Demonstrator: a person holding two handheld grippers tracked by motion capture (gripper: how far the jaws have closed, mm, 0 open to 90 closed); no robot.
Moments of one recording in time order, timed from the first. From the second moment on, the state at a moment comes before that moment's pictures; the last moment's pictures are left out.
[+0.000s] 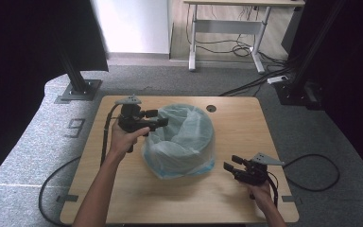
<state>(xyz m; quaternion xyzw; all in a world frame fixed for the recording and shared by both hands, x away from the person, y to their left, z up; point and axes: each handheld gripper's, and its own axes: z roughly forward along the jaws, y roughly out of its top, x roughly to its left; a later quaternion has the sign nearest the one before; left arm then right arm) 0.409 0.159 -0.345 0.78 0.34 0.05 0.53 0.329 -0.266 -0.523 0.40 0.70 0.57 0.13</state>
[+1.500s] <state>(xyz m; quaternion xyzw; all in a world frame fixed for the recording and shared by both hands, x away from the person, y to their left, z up) 0.472 0.037 -0.371 0.87 0.34 0.00 0.35 0.328 -0.270 -0.523 0.41 0.70 0.58 0.12</state>
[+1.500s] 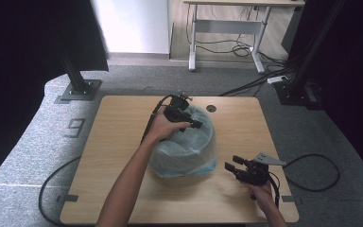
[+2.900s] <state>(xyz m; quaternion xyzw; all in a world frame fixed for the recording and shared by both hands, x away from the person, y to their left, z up) 0.428 0.079 -0.350 0.87 0.32 0.03 0.37 0.329 -0.267 -0.527 0.41 0.71 0.56 0.13</state>
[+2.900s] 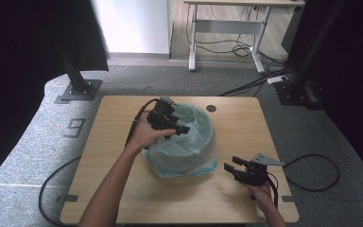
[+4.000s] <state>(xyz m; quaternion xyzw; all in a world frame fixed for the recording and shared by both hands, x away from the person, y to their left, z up) 0.432 0.083 -0.340 0.86 0.35 0.05 0.37 0.328 -0.273 -0.526 0.41 0.71 0.56 0.13</state>
